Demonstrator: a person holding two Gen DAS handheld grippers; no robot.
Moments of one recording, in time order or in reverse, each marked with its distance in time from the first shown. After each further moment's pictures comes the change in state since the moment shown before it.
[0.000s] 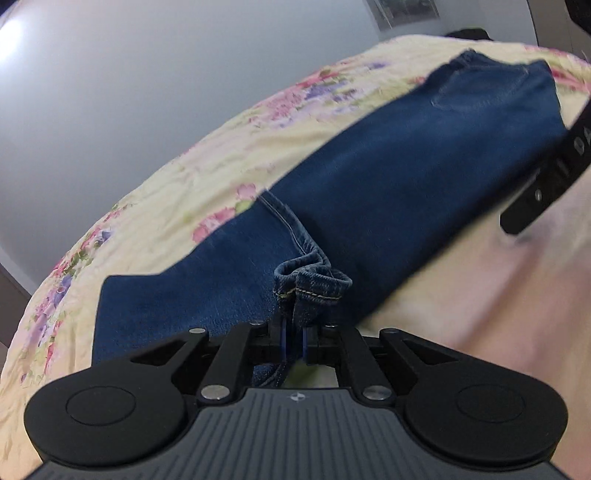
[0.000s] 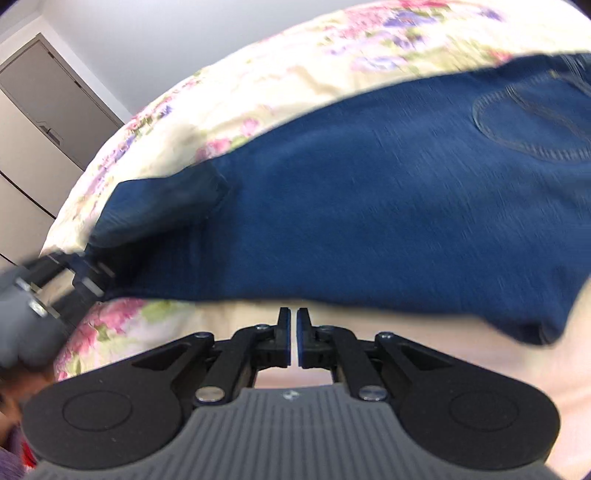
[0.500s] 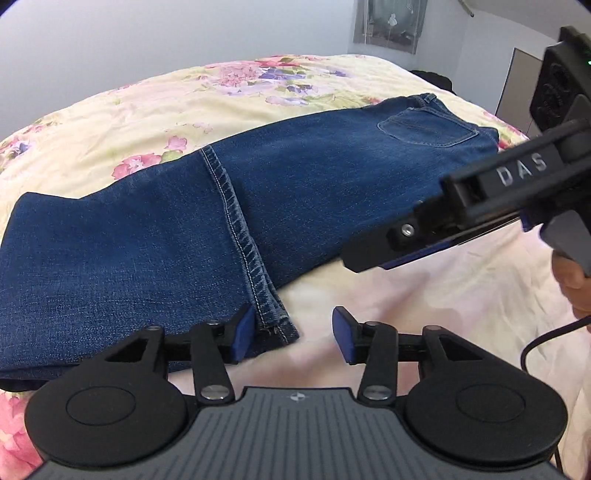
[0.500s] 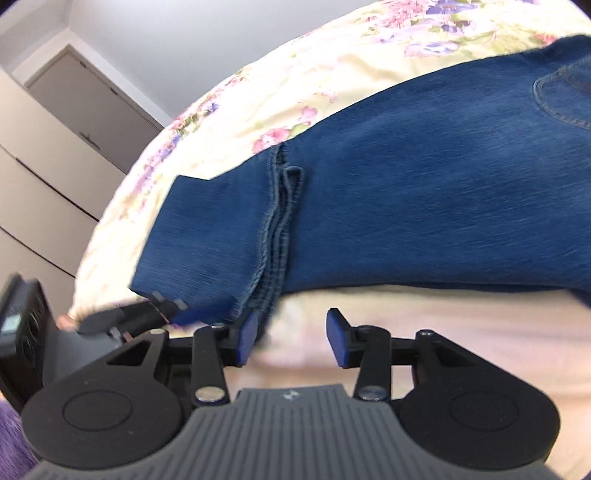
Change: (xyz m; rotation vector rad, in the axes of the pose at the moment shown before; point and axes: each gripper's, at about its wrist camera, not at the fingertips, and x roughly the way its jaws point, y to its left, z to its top) left arm -0.017 0.041 -0.015 -0.288 0.039 -0.437; right arm 0.019 0.043 0.010 0.066 -0.008 0.178
